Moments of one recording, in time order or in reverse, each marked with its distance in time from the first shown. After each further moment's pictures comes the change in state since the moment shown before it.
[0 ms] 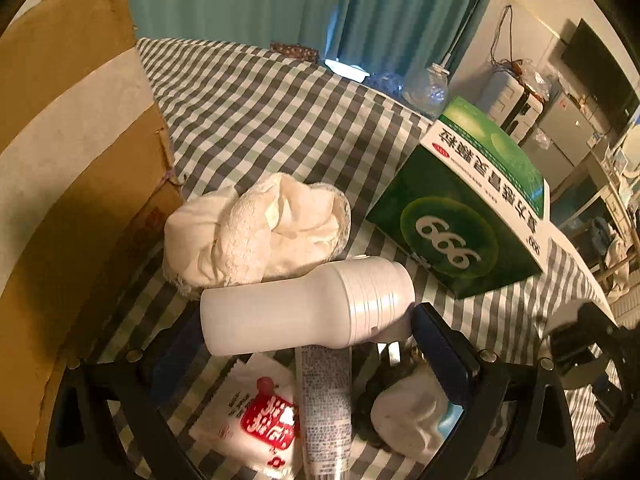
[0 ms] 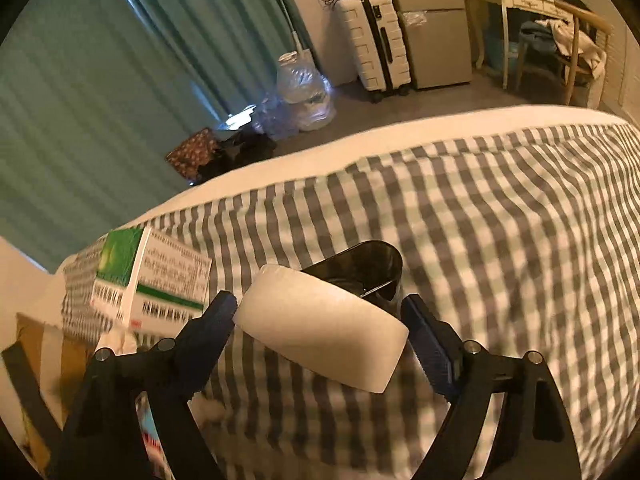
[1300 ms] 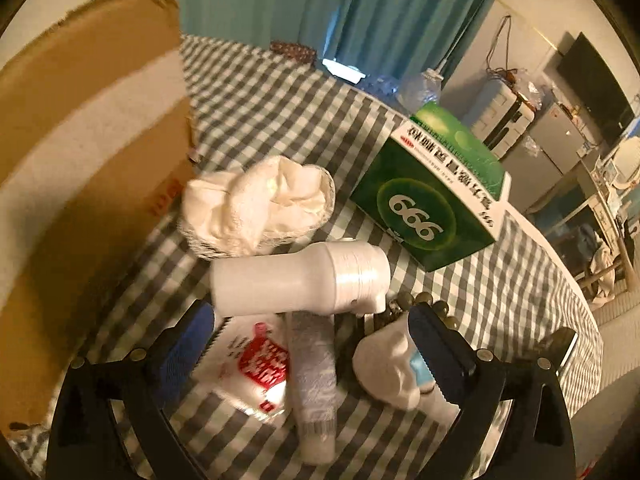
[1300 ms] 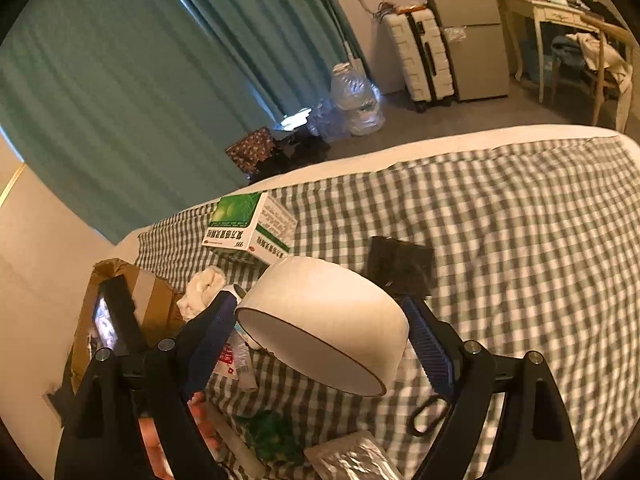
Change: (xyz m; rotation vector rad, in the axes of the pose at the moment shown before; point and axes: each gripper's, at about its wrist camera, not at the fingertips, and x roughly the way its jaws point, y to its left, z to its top) left arm -0.016 0.001 0.001 -0.047 0.015 -0.043; right arm -0.117 0.003 -0.043 -0.076 -0.018 0.160
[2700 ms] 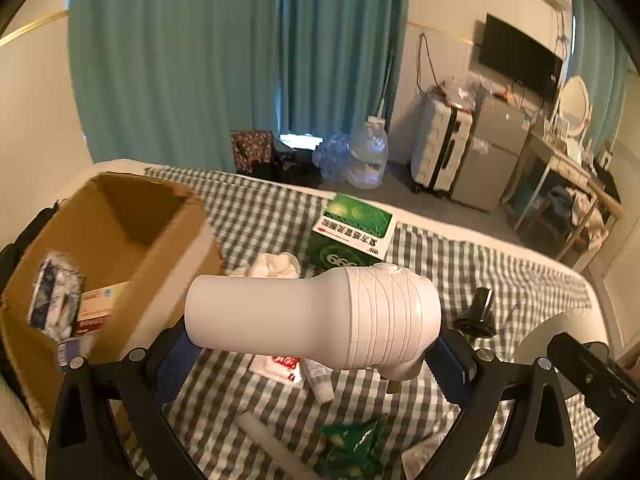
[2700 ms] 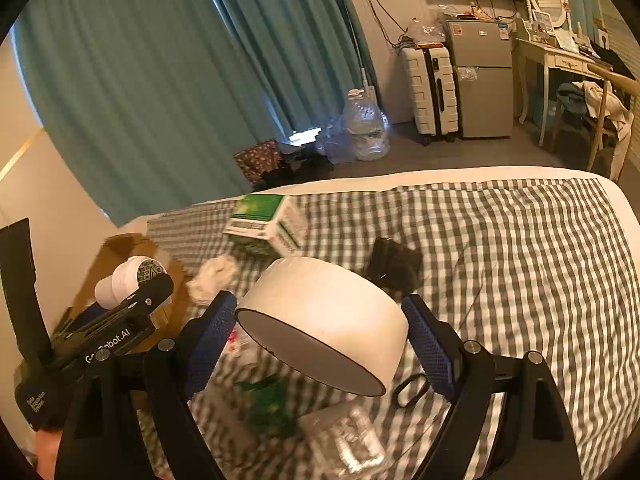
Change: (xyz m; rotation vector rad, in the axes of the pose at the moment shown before) left arm -0.161 -0.021 -0.025 0.287 -0.276 -0.020; right arm -0.059 0.031 -0.026 -0.112 -0.102 -0.046
